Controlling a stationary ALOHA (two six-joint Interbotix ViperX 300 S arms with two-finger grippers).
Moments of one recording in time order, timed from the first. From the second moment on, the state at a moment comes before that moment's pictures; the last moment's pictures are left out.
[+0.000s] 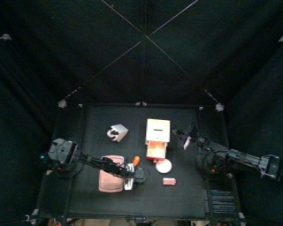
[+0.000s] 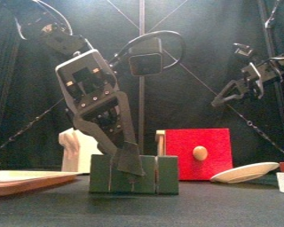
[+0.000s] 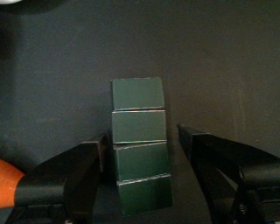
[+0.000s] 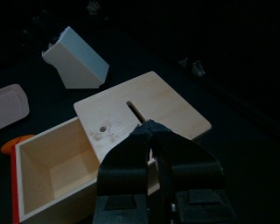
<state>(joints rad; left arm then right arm) -0.21 0.27 0.52 -0.13 0.12 -0.05 -0.55 -0.75 1.23 0.03 -0.26 0.02</state>
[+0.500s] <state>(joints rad) -0.21 0.27 0.51 -0.11 0.14 -0.05 -0.55 -0.75 1.23 0.03 -0.26 0.02</state>
